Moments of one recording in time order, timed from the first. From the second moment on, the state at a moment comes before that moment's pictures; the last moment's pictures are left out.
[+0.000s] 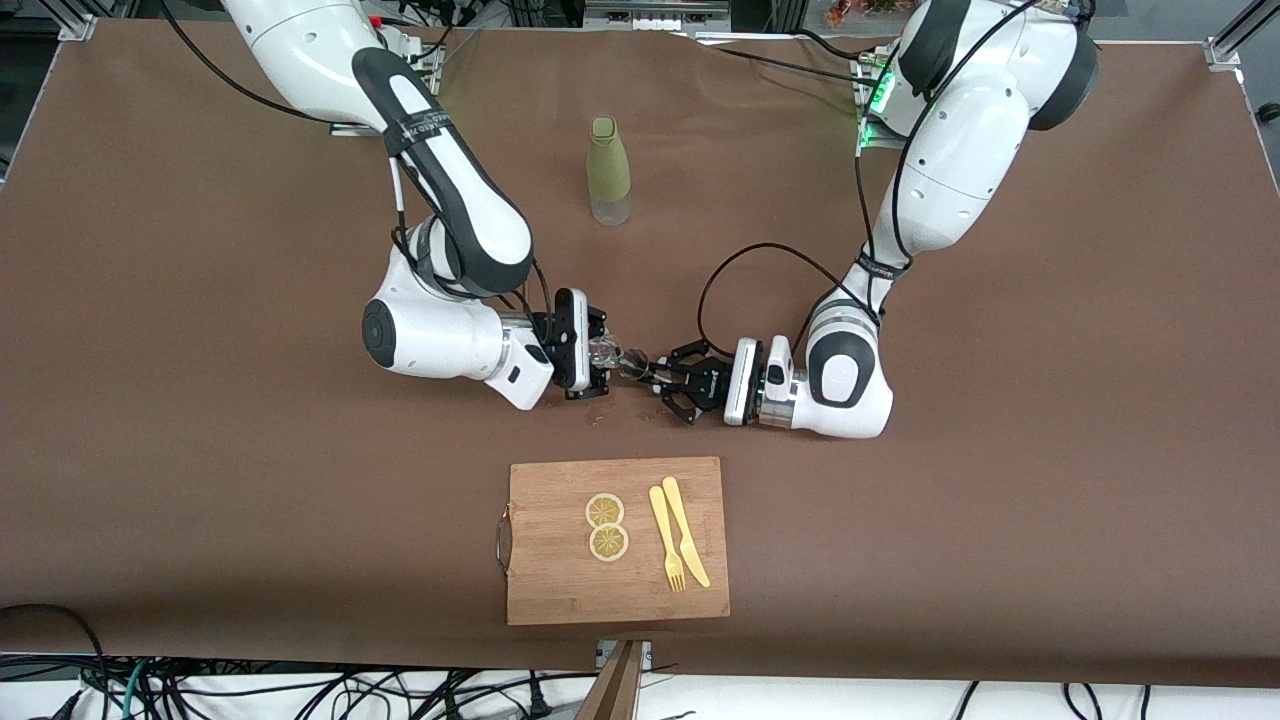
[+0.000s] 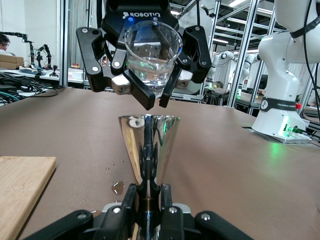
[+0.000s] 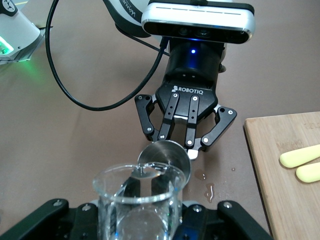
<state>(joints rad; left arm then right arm) -0.30 1.02 -0.12 -1.41 -1.54 1.87 2.28 0.47 0.66 0.06 -1.53 0.86 2.19 -1.56</state>
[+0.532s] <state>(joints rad) -0.30 1.02 -0.12 -1.41 -1.54 1.87 2.28 0.50 0.66 0.06 -1.50 0.75 2.21 -1.46</state>
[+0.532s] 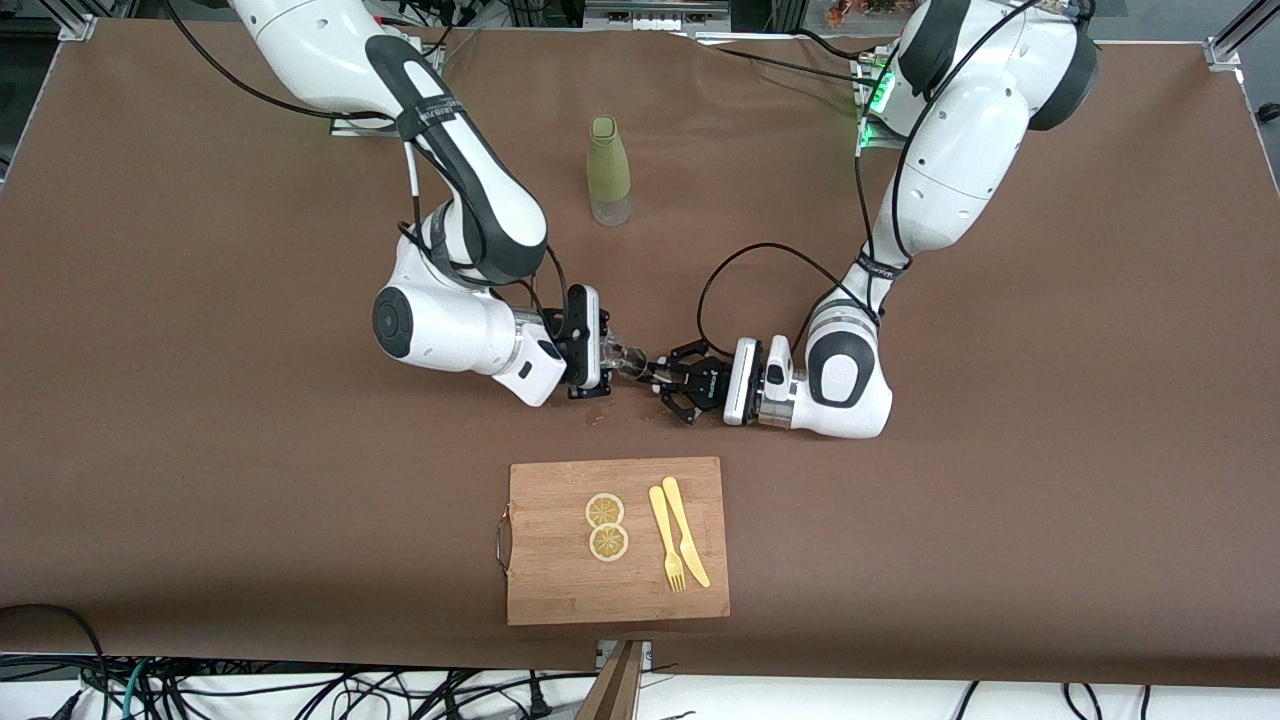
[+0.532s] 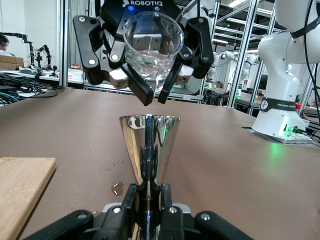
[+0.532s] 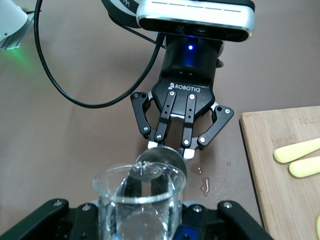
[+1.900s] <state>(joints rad) -0.30 1.02 -0.12 -1.41 -1.55 1.87 2.30 0.47 0.66 0.05 -1.50 1.03 2.20 -1.60</state>
